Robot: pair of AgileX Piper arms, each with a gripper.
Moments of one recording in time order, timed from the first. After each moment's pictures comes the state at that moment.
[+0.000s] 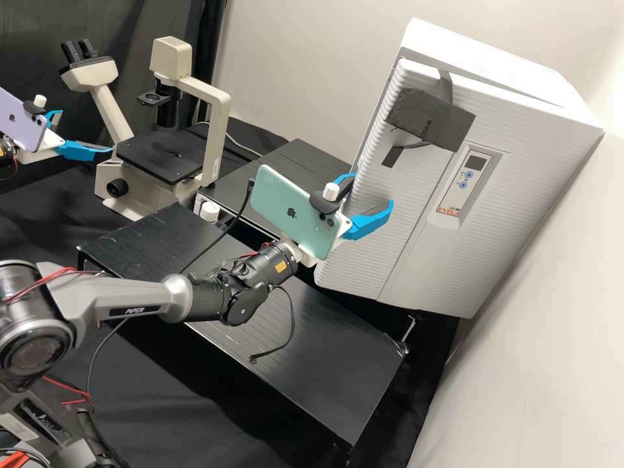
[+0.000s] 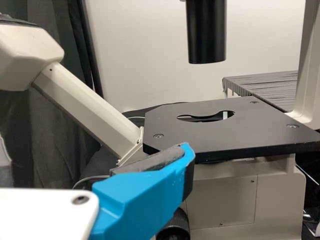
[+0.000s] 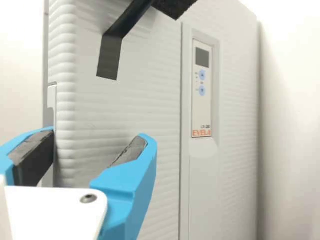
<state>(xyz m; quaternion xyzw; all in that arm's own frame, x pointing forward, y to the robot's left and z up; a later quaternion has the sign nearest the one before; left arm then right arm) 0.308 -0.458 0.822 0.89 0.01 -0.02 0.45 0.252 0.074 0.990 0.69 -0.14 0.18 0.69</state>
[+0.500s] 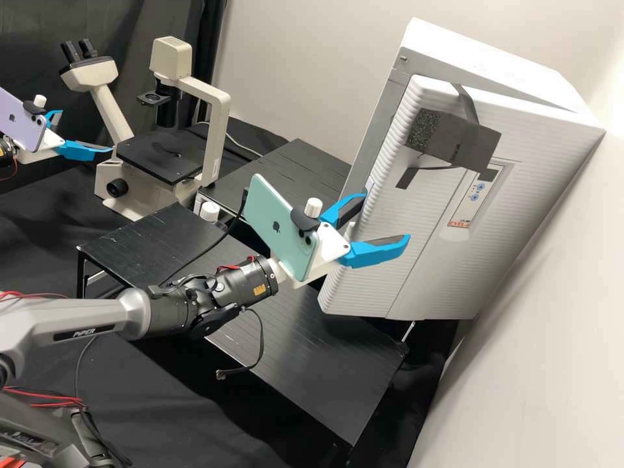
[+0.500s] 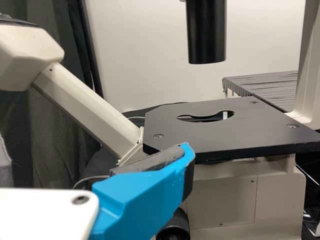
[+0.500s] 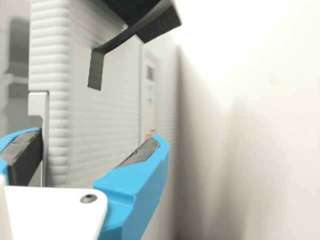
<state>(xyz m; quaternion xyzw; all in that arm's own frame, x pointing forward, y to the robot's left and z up) 0.308 -0.458 0.822 0.89 0.01 -0.02 0.45 0.203 0.074 0.995 0.65 -0.27 0.18 0.68</state>
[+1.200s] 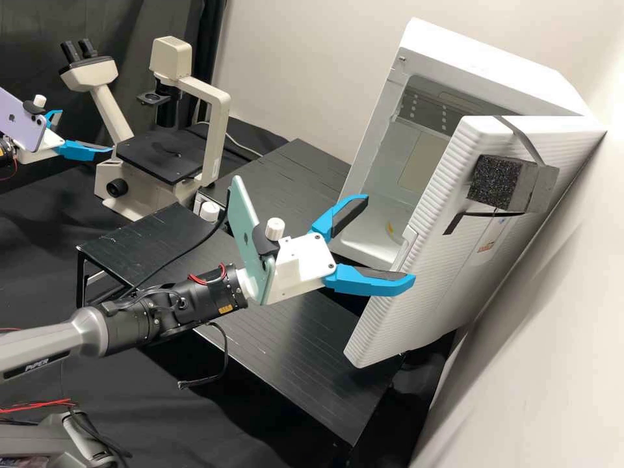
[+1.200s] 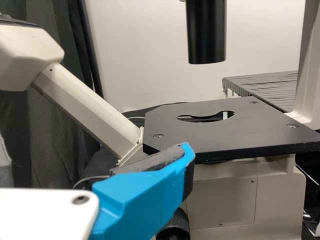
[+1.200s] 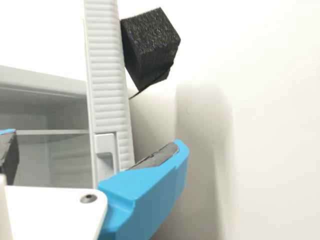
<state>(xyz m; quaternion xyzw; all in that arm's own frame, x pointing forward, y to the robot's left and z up) 0.308 -0.458 0.822 0.89 0.01 -0.02 0.45 0.158 0.092 0.988 0.64 -0.32 0.26 0.65</state>
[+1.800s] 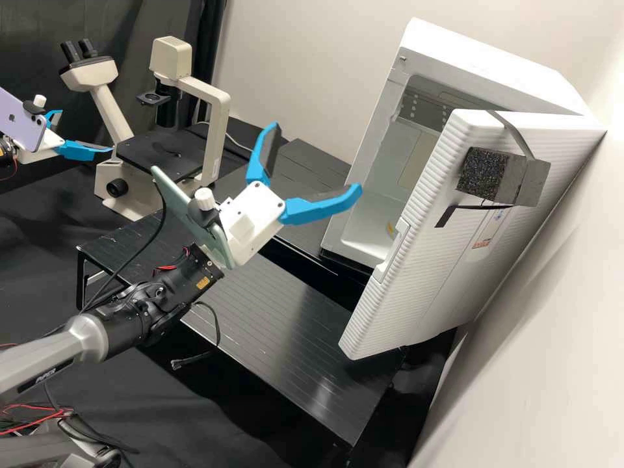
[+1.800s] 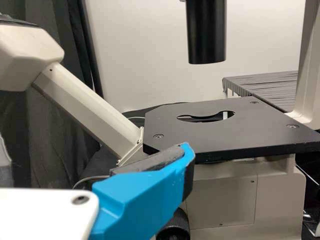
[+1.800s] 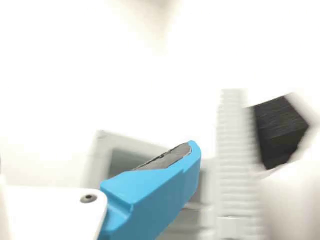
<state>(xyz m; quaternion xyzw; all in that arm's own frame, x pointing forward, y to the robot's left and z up) 0.308 -0.458 0.822 0.89 0.01 -0.02 0.45 0.178 0.129 0.946 0.63 -0.12 0.32 0.69</state>
